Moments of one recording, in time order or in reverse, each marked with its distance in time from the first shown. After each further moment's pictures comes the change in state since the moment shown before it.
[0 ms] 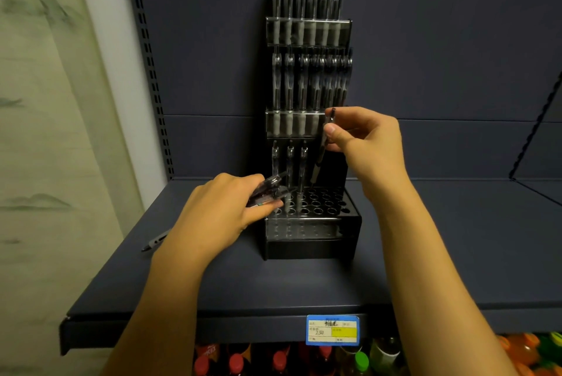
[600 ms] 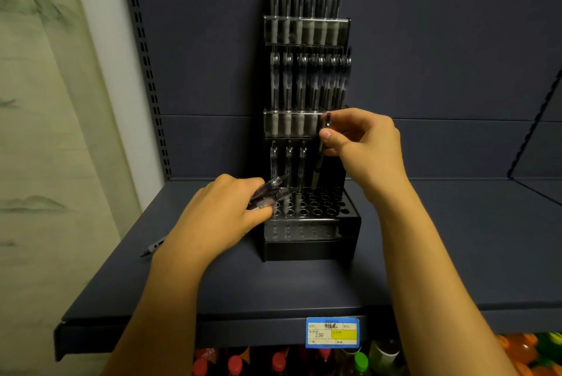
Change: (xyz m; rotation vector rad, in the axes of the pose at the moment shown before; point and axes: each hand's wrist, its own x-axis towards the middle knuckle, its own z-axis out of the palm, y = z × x) left_hand 0.003 0.000 0.008 -0.100 -0.001 -0.025; right_hand -0.004 -0.005 0.000 -0.163 -0.008 -0.030
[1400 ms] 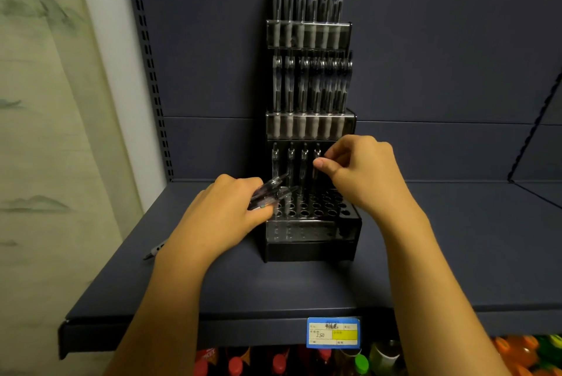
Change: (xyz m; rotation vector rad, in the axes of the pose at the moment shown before) left_hand 0.002 -0.007 0.005 -0.070 0.017 -0.014; right_hand -0.021 -0.007 -0.004 -0.509 -0.159 0.010
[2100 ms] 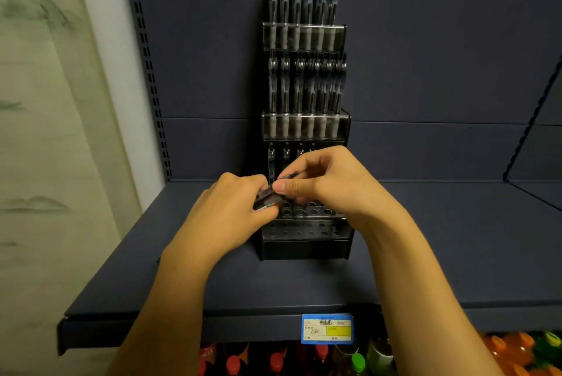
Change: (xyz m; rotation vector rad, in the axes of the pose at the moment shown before) left_hand 0.000 0.014 0.000 0.022 0.017 0.008; right_hand -0.021 -0.027 -0.001 0.543 -0.423 0.036
